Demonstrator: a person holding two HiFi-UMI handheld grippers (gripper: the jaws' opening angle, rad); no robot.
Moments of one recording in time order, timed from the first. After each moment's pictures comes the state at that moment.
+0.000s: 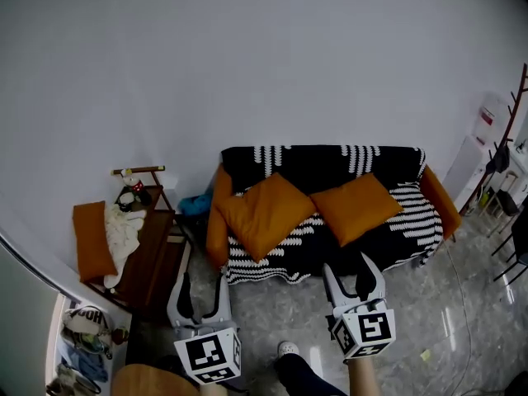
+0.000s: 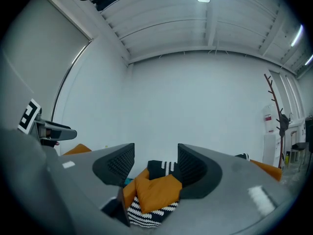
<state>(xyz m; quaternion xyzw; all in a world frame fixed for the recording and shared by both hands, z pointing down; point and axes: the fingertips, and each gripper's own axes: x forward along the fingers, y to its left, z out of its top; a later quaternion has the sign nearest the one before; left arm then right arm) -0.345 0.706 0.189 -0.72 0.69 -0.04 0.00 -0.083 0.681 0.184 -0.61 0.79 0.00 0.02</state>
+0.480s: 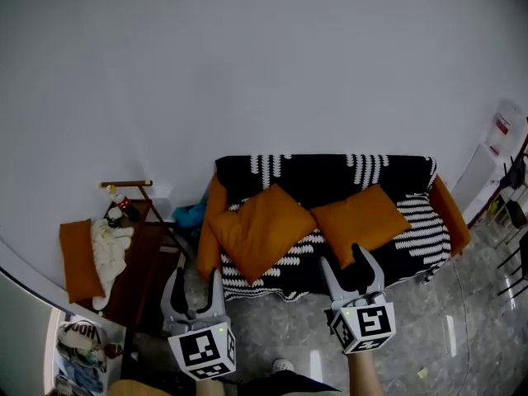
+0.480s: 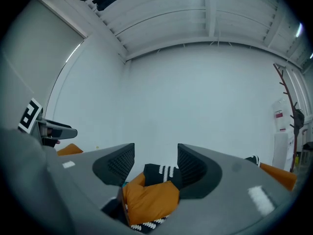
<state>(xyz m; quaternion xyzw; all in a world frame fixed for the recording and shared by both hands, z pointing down) -0.309 0.550 0.179 -0.71 0.71 -0.05 0.01 -0.043 0.515 0.183 -0.59 0.81 0.00 0.01</state>
